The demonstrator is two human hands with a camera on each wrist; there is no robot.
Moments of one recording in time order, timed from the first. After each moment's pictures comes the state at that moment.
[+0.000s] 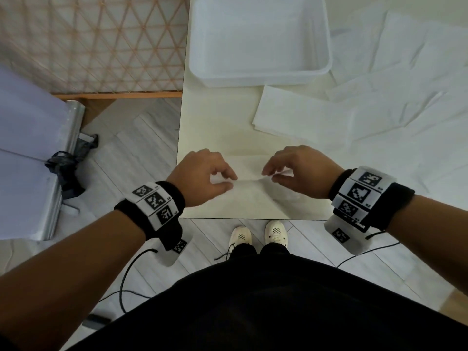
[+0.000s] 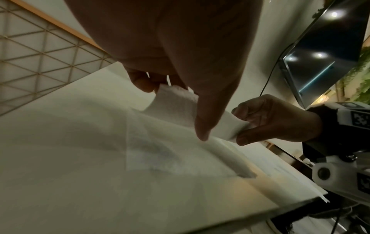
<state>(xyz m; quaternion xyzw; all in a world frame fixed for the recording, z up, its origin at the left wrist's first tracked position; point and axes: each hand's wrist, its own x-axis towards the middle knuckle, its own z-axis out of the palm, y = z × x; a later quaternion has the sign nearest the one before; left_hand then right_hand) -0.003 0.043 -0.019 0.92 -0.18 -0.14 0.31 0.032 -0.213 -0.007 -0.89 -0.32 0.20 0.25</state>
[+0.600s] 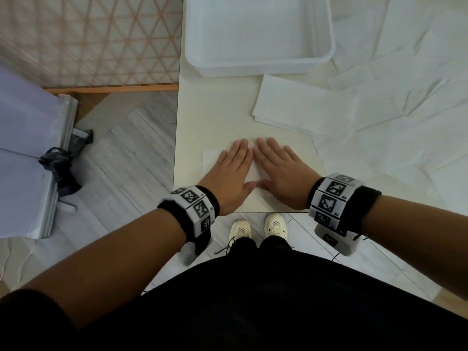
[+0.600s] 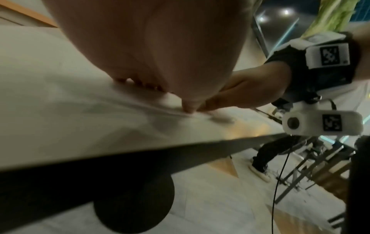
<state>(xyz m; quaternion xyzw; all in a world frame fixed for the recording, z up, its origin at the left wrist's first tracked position) -0.017 -0.006 -0.057 0.95 -0.21 -0.24 0.08 0.002 -0.187 -0.047 -0.92 -0.29 0.25 0.05</state>
